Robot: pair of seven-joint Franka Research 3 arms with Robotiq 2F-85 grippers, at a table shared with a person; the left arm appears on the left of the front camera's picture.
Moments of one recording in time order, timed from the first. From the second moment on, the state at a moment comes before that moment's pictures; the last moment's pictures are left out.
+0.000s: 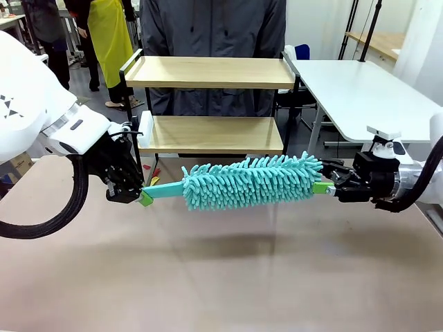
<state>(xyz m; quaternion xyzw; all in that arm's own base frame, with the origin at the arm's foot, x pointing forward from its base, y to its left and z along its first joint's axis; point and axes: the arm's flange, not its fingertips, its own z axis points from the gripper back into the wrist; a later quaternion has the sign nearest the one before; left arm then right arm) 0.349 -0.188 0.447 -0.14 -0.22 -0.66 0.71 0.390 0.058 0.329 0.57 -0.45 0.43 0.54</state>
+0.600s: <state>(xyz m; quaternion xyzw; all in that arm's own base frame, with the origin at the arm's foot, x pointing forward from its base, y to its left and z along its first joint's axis) 0.349 -0.187 0.446 -0.14 -0.22 -0.66 0.71 0.383 0.106 0.332 0.59 -0.43 0.46 0.51</state>
